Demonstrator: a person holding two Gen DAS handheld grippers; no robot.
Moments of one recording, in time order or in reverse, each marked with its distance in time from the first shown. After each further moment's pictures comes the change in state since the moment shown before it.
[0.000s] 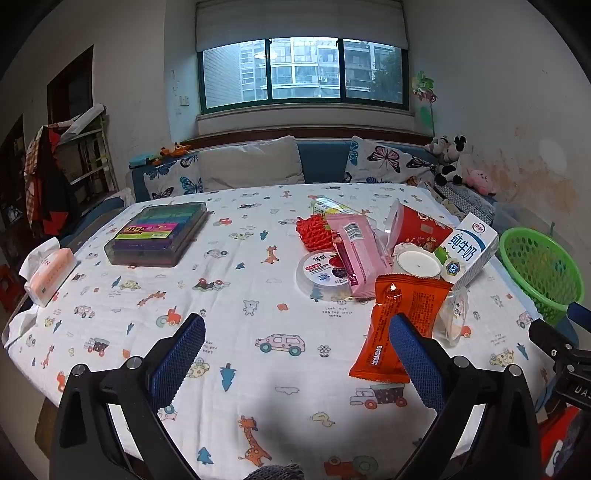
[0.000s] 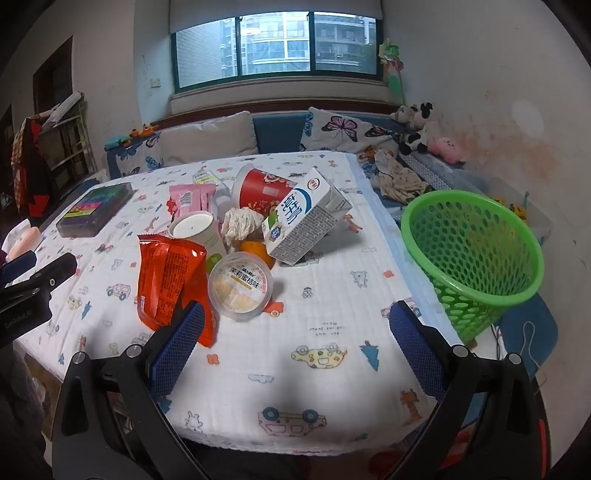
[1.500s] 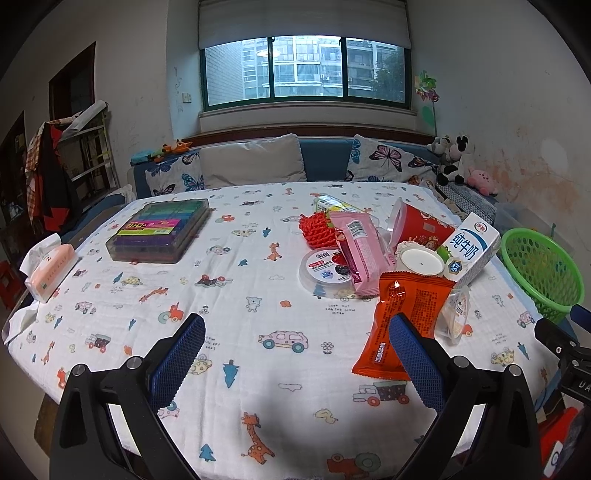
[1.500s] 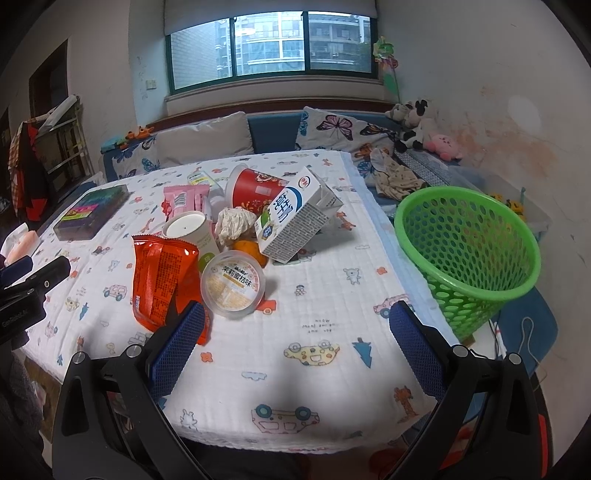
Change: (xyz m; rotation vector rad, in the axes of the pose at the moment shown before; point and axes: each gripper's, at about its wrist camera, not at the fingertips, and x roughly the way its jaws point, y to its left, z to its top) left arm 0.002 0.001 -0.001 0.000 0.010 0.006; right arm -0.001 -0.005 -0.003 0.016 0.004 -0.009
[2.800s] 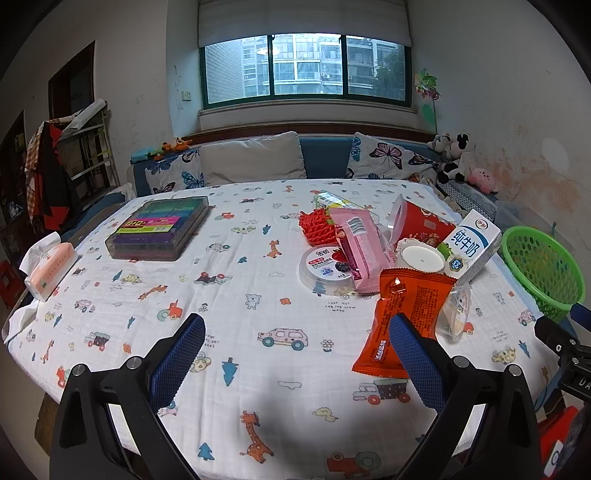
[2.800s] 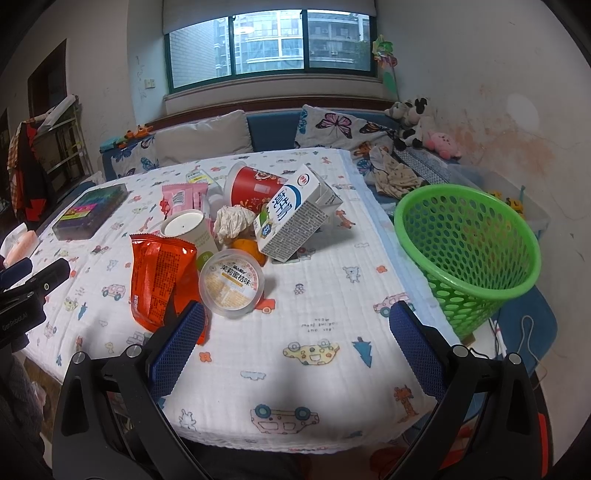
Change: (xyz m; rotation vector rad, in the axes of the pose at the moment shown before) left arm 0.000 0.002 -0.004 -0.005 0.004 -0.002; right arm 0.003 -0.001 0.000 0.006 0.008 -0.001
